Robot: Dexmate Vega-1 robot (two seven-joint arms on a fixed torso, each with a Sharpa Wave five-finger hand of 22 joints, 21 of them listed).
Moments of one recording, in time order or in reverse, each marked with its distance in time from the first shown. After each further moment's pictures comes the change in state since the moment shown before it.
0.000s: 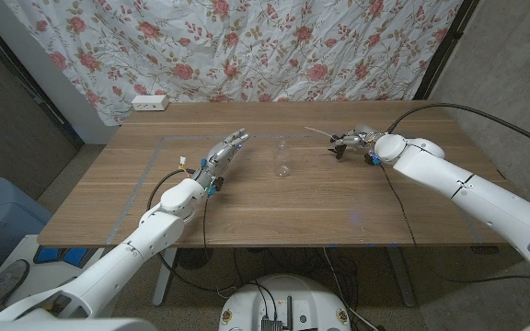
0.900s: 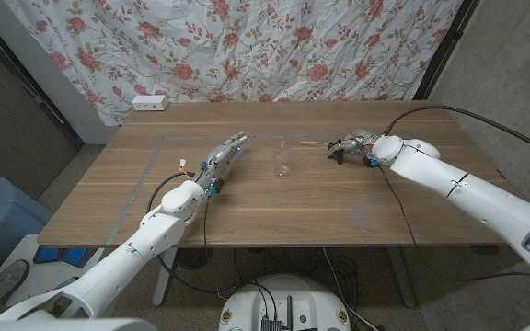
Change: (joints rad) left arm 0.002 -0.007 0.001 0.009 -0.011 0.022 0.010; left_hand -0.027 0.027 0.004 0.004 0.000 0.005 0.005 -0.007 0.000 0.006 -0.005 0.000 0.000 0.005 0.005 0.000 -0.002 0.003 0.004 0.000 0.000; right arm 0.032 0.012 -0.040 0.046 -0.041 0.003 0.074; right_hand -0.020 -0.001 -0.004 -0.004 0.000 -0.080 -0.013 -0.029 0.005 -0.045 0.009 -0.004 0.000 -0.026 0.012 -0.015 -0.002 -0.031 0.009 0.000 0.000
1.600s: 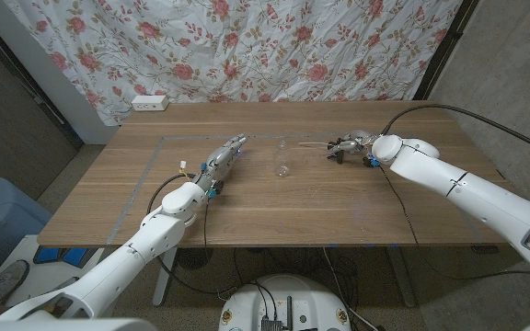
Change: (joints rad) left arm -0.001 -0.003 0.002 0.012 -0.002 0.003 -0.002; left_hand -0.013 0.013 0.000 0.000 0.001 0.004 0.004 -0.003 0.000 0.005 0.005 0.000 0.000 0.004 -0.004 0.000 0.000 0.005 -0.005 0.000 0.000; right arm 0.012 -0.008 -0.018 0.008 -0.025 0.019 0.049; right_hand -0.040 -0.040 -0.022 -0.003 -0.031 -0.247 -0.011 -0.087 -0.017 -0.085 0.020 -0.004 -0.002 -0.053 0.038 -0.031 -0.008 -0.061 0.025 0.004 0.003
